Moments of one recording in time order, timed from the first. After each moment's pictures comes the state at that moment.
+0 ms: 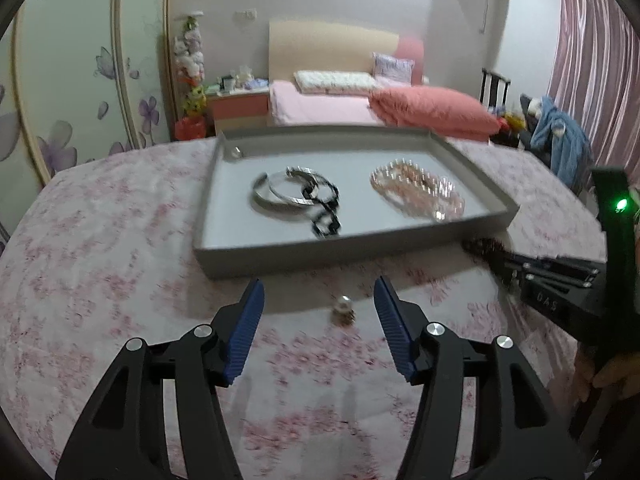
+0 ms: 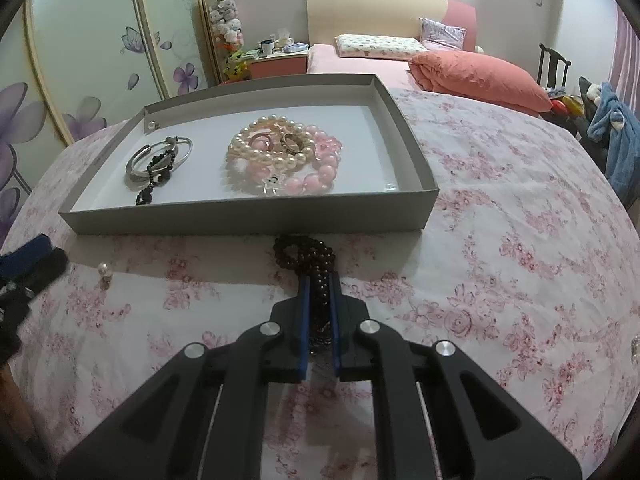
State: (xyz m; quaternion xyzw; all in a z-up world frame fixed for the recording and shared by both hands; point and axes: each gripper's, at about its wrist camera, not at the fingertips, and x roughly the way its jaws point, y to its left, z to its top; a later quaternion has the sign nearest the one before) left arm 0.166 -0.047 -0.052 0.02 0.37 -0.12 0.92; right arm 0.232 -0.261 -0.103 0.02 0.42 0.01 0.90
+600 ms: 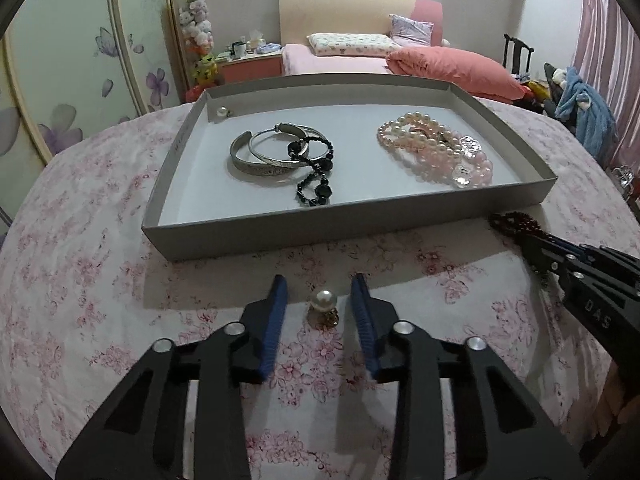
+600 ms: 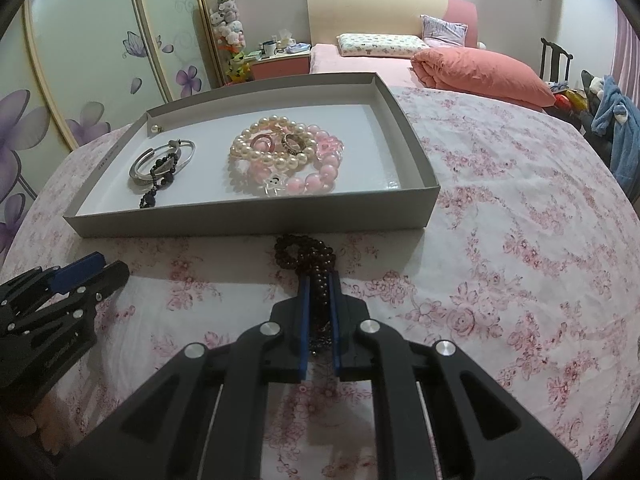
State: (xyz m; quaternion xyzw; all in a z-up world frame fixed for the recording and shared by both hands) left arm 0.191 -0.072 -0.077 0.05 0.42 -0.08 0.90; right arm 0.228 -0.267 -0.102 0.03 0.42 0.02 0.90
